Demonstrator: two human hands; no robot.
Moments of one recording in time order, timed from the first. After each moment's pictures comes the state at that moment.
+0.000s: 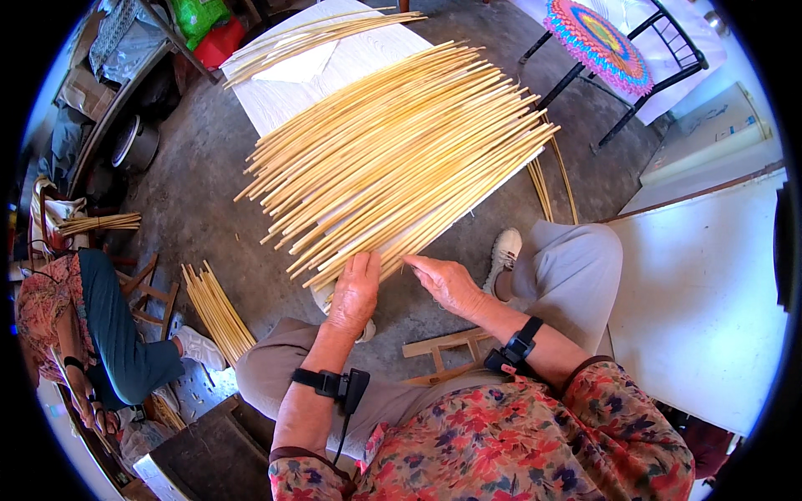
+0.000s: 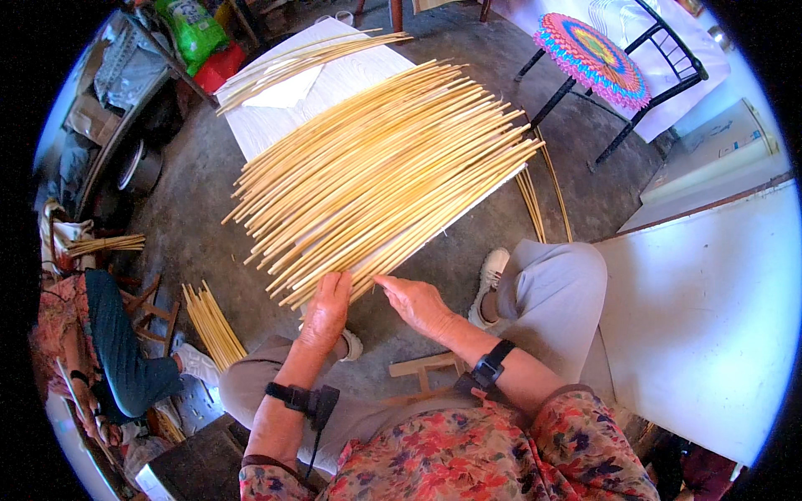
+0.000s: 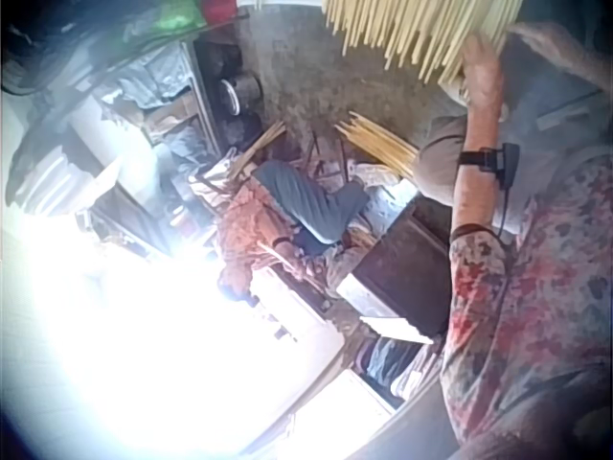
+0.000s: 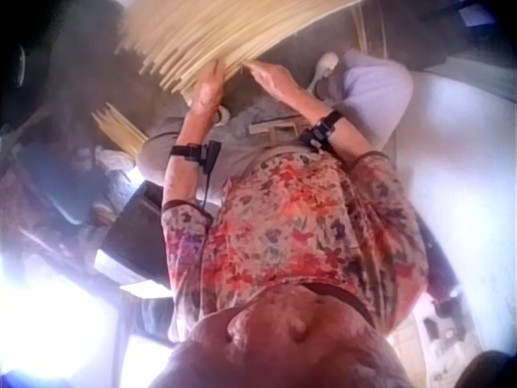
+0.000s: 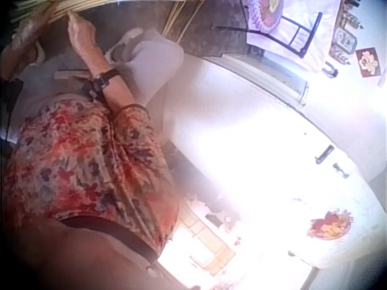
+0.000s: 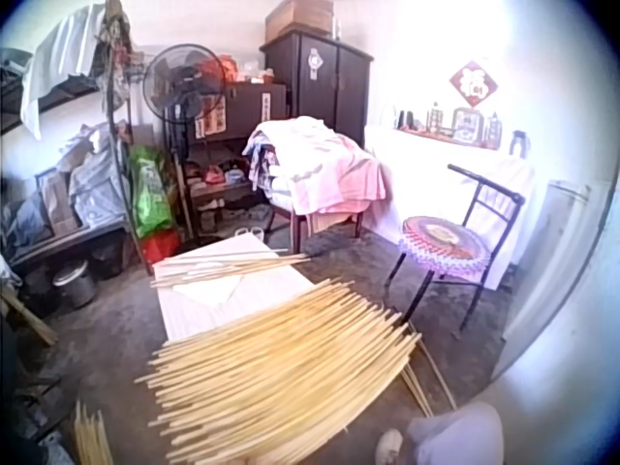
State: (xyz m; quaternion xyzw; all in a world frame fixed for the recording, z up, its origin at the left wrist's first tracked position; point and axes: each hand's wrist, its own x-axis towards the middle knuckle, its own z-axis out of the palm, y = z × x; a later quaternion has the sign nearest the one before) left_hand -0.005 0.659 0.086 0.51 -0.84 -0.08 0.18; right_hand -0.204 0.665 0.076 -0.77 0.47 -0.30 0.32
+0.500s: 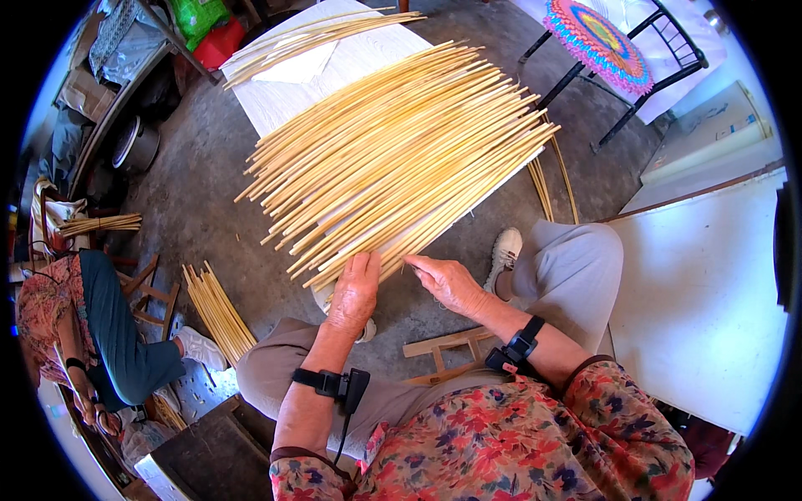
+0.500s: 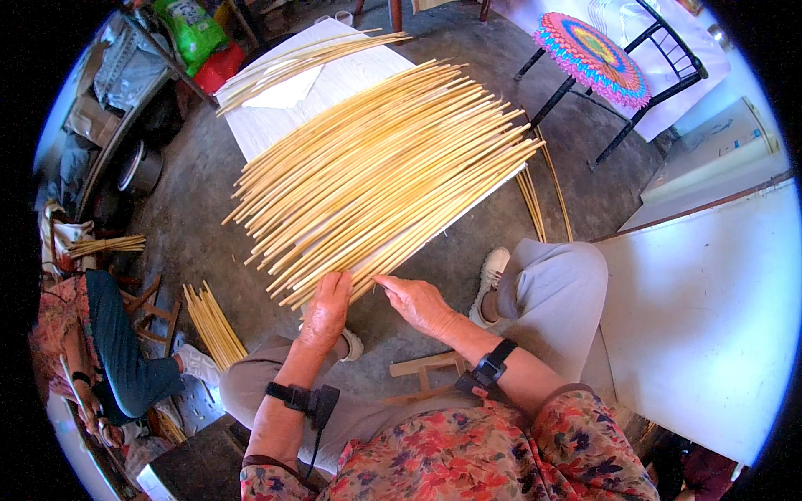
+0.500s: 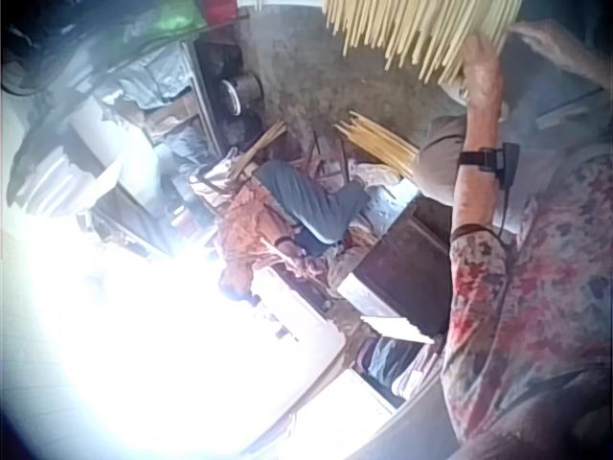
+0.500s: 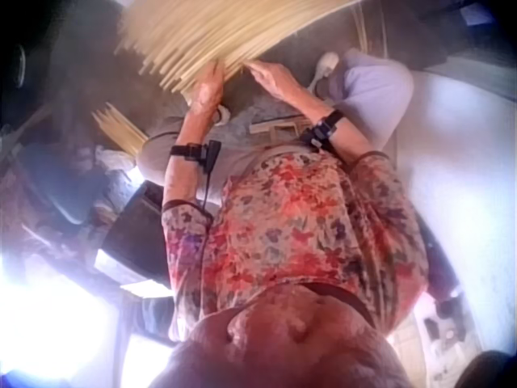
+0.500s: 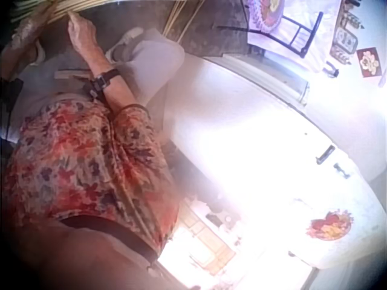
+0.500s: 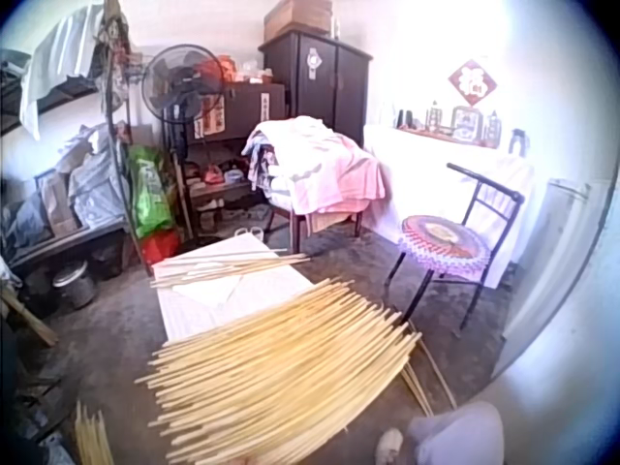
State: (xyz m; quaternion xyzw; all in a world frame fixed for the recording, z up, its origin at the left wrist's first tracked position) left_hand -0.004 0.658 0.087 0.51 -0.84 -0.09 0.19; right_hand -0.206 0.663 0.083 -0.76 0.47 -0.27 0.37
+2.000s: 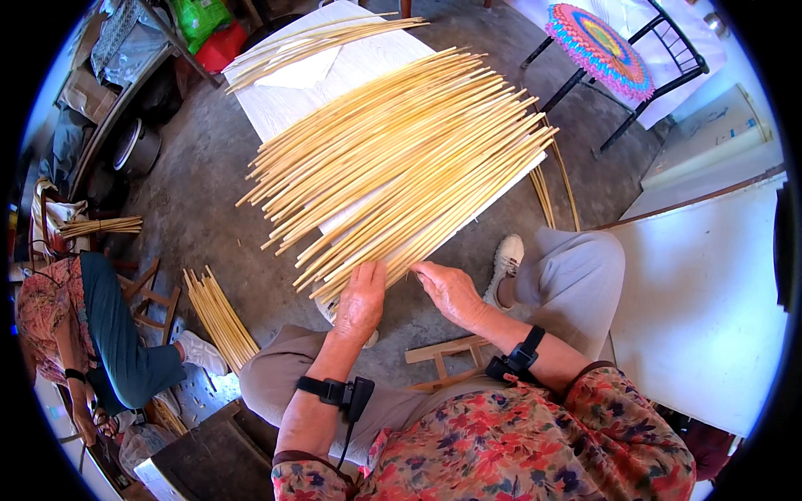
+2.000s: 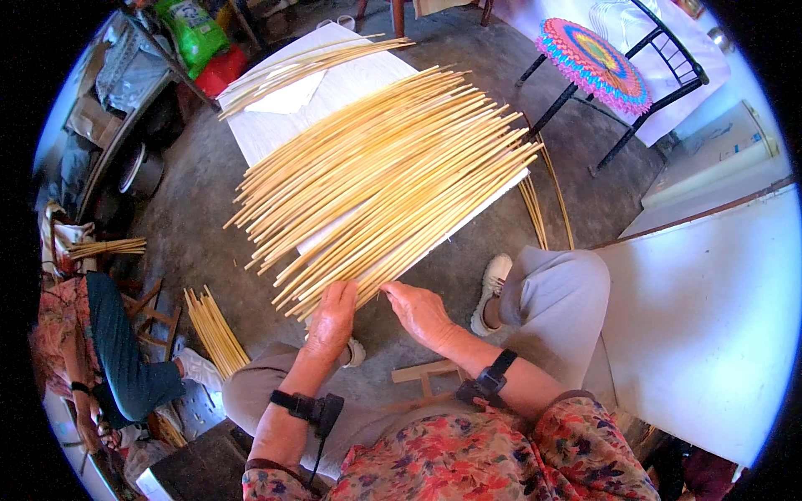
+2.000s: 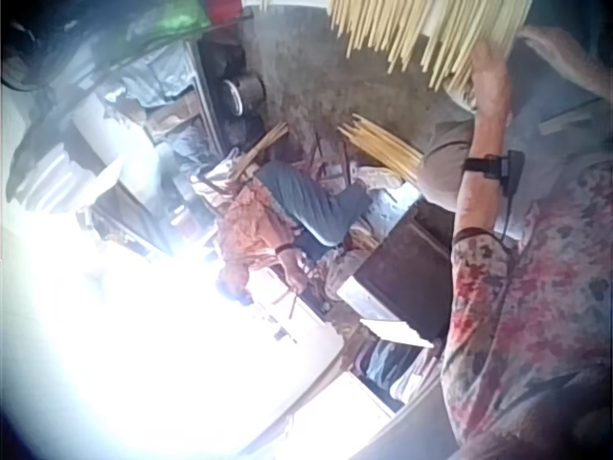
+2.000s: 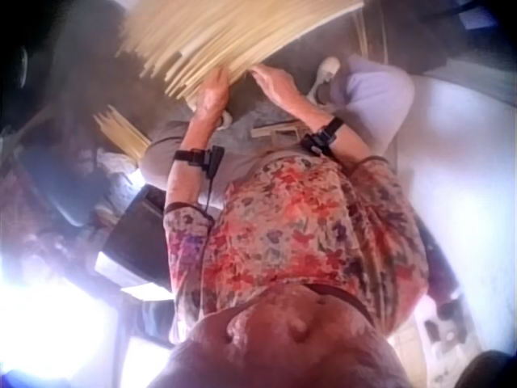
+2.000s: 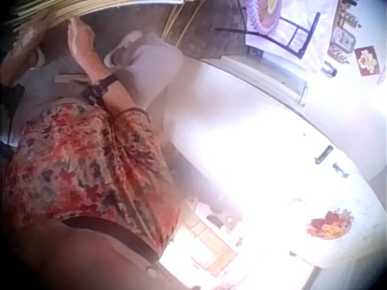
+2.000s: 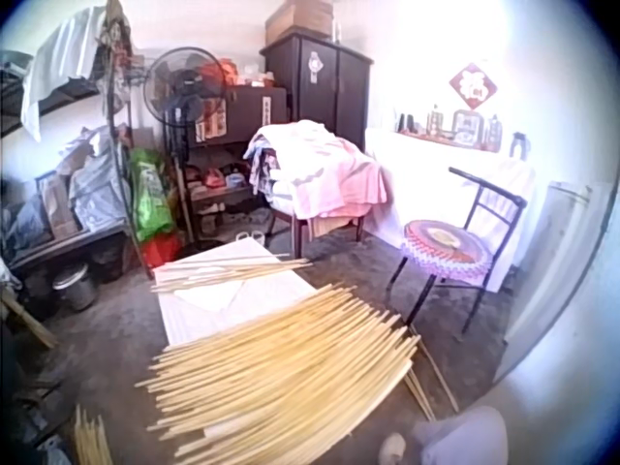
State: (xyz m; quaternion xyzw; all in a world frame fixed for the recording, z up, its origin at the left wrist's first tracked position) left_hand -0.007 0.660 0.088 0.51 -0.84 -0.11 0.17; right_hand -0.199 0.666 0.096 -0.73 0.52 -0.27 0.36
